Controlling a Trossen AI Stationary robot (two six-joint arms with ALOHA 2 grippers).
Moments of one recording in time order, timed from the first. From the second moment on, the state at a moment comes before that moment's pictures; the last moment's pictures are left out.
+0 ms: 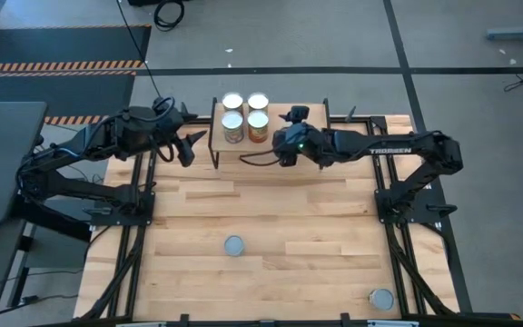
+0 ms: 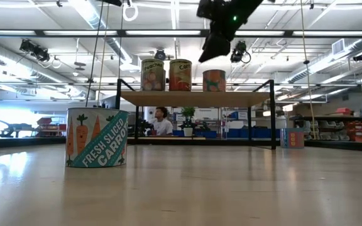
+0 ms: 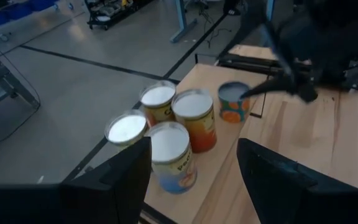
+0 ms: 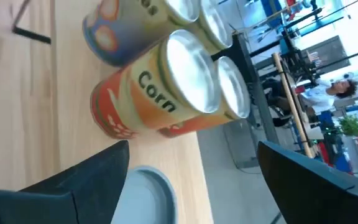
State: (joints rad) left arm 0.20 0.99 1.30 -0.71 -0.41 0.01; right arm -0.15 1.53 1.29 -0.34 0.68 -0.59
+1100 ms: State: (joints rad) left arm 0.20 0.99 1.30 -0.71 -0.38 -0.01; right arm -0.45 1.55 1.30 -0.47 0.41 -0.39
